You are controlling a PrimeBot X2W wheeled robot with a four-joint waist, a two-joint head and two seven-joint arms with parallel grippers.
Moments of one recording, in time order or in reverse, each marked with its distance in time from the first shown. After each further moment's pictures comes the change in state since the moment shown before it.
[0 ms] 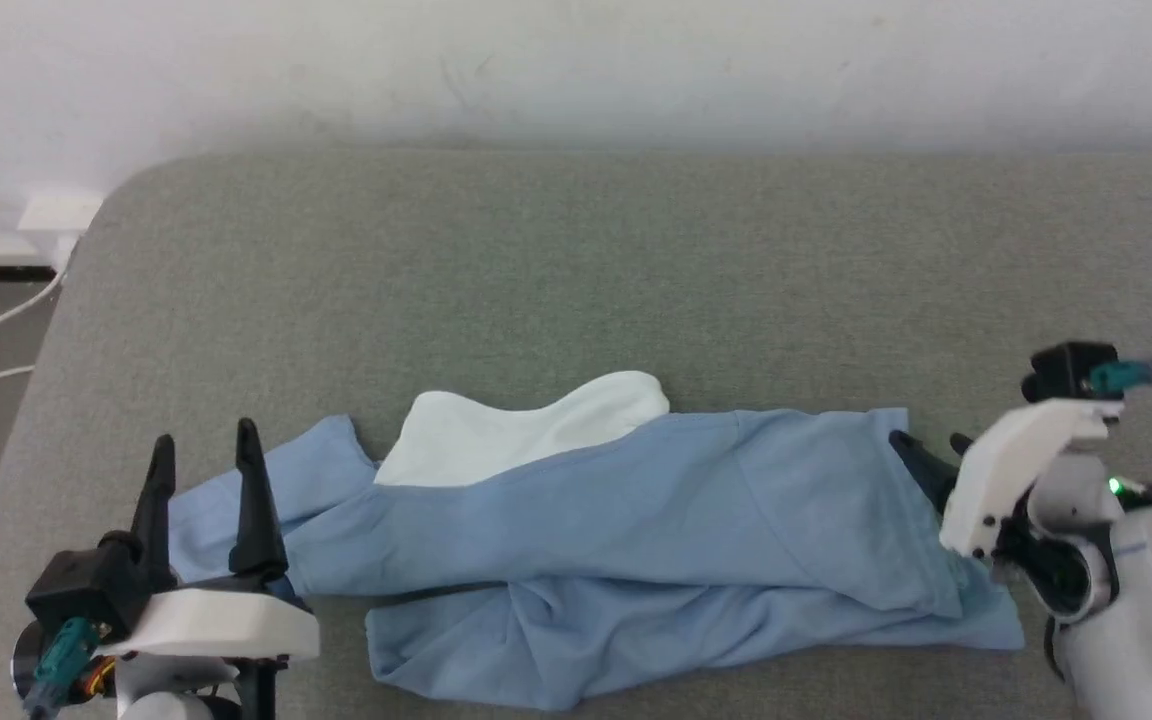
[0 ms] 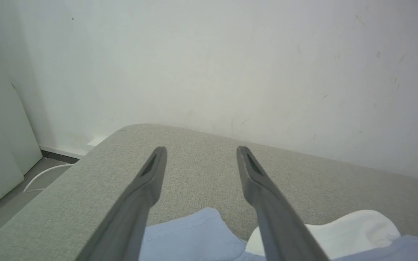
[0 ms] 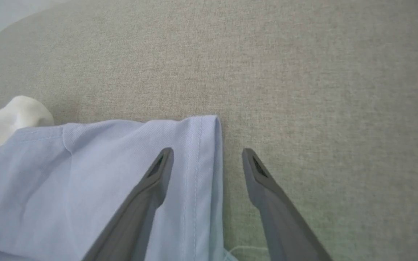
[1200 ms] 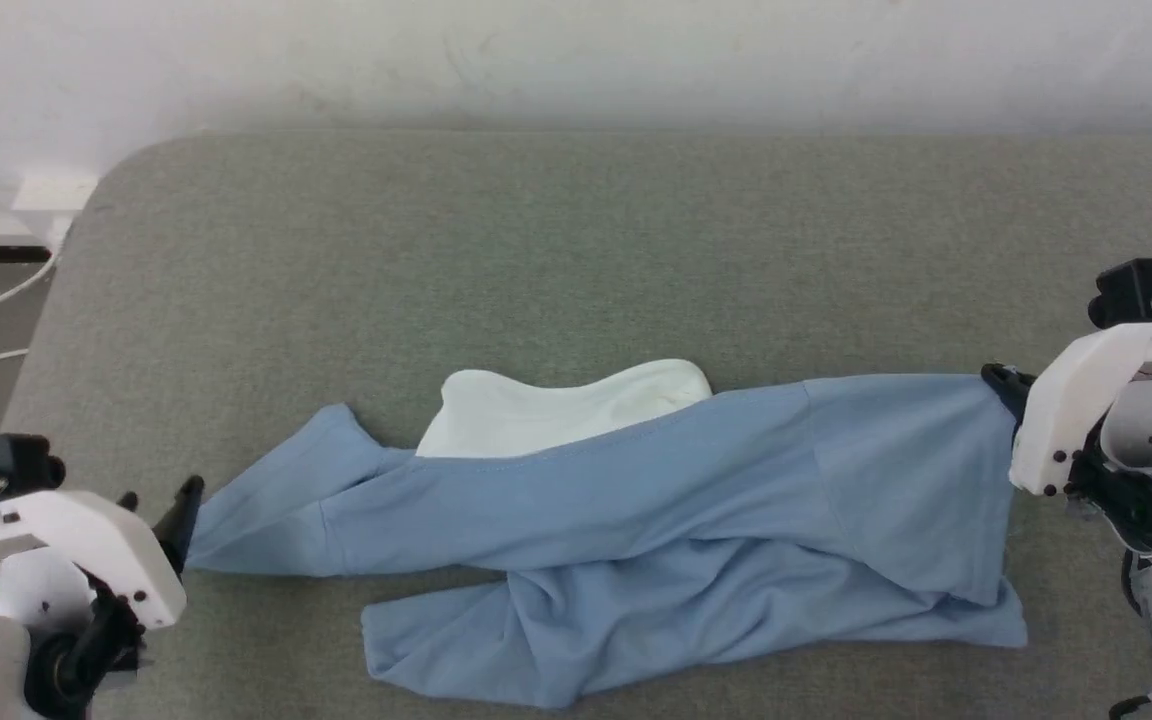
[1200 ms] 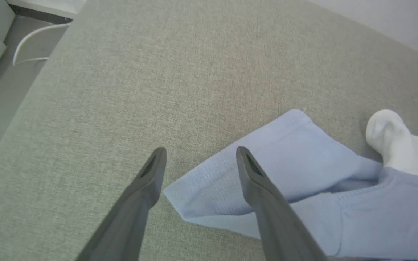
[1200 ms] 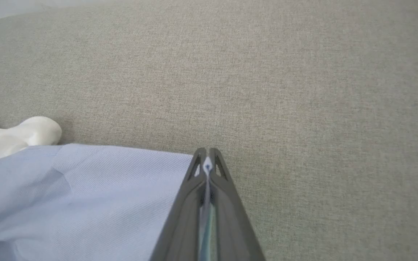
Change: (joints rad) left arm -0.177 0.165 0.128 0.281 -0.168 -0.223 0.622; right arm -0.150 -0.157 0.075 0.050 0.056 0.000 0.077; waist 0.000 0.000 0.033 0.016
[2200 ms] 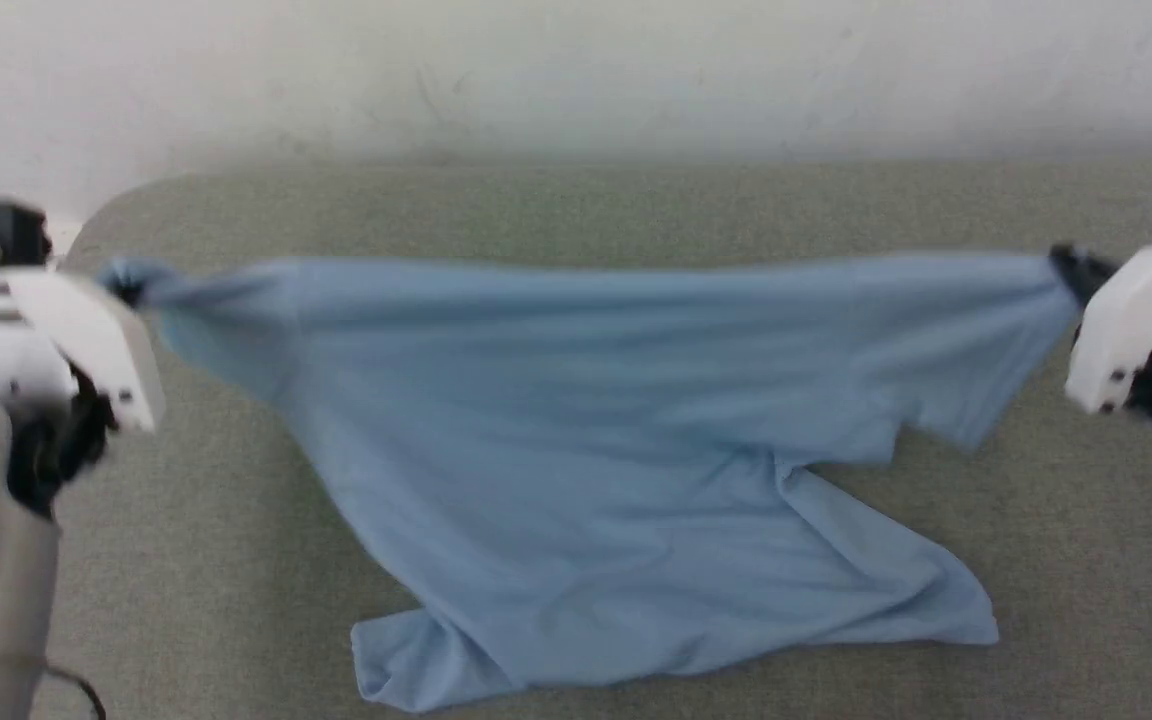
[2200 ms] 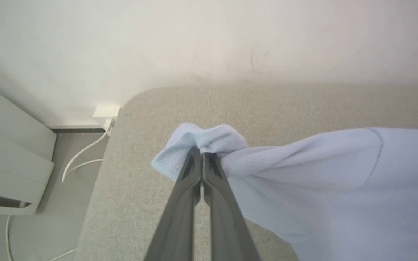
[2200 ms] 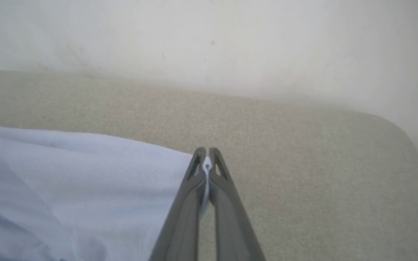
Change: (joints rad) left arm -0.343 0.087 -0.153 0.095 0.114 0.013 0.151; right arm -0.050 -0.058 0.010 -0.105 -0.091 0.000 -0.074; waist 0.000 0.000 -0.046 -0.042
